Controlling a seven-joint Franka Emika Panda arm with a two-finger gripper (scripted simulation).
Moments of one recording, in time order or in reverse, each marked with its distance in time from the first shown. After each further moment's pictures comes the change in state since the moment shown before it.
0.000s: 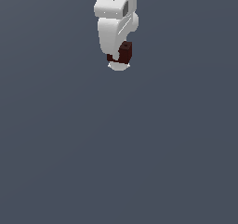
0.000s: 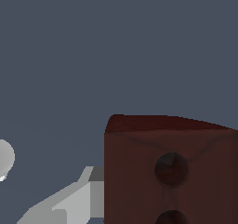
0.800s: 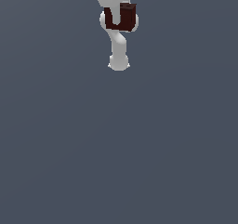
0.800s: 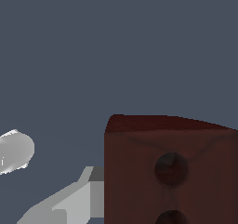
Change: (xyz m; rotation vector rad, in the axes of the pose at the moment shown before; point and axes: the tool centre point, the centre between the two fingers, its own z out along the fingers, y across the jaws) arm 0.000 -0.010 -0.096 0.000 -0.001 0.003
